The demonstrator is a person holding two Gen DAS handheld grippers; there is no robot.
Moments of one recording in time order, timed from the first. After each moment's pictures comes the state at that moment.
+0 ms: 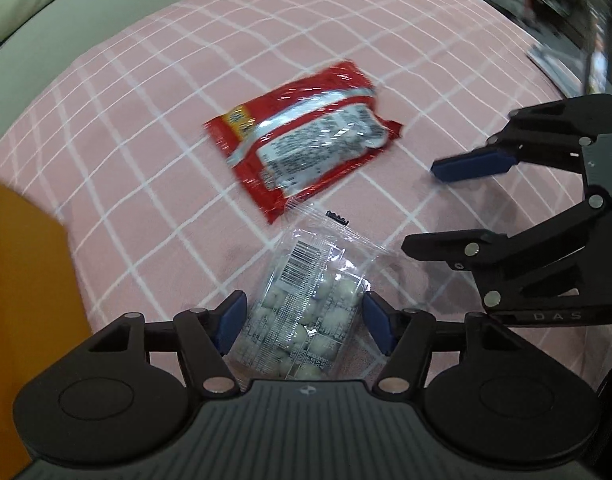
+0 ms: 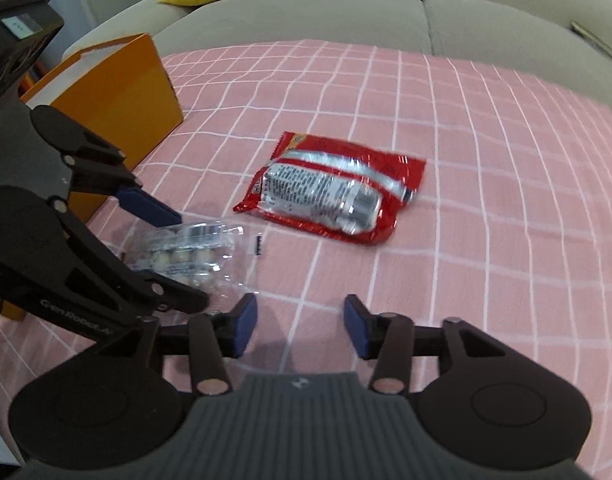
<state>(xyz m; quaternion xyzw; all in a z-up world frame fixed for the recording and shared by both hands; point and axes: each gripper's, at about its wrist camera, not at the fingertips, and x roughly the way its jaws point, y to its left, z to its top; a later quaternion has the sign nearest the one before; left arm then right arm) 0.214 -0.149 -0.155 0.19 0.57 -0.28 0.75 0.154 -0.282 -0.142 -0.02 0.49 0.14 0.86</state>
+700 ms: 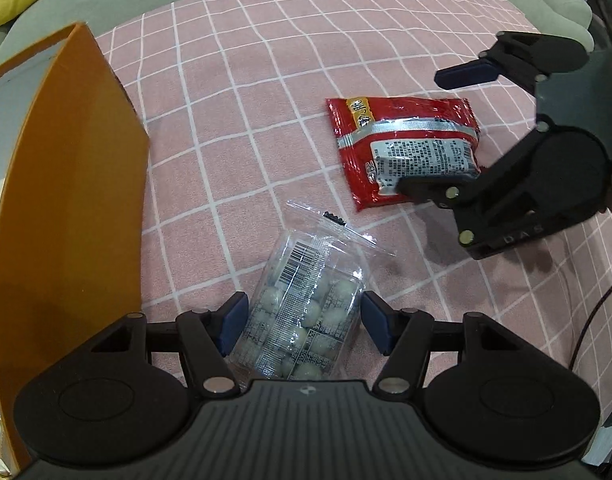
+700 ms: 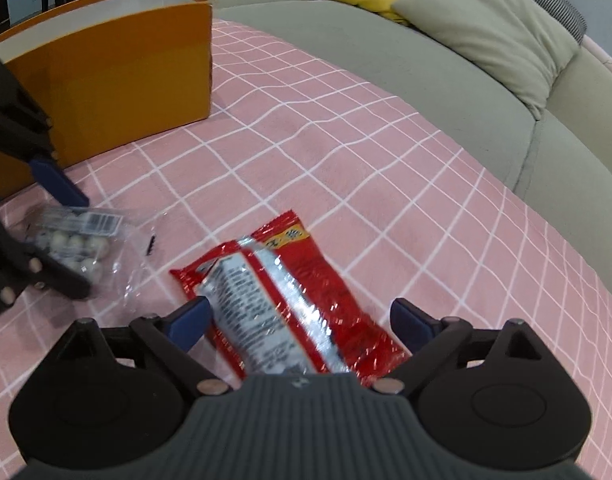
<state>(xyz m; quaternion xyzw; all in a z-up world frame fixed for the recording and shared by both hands) 0.228 -0.113 -0.151 0.08 0.60 -0.15 0.78 0.255 -0.275 -0.152 -0.21 0.44 0.29 0.83</state>
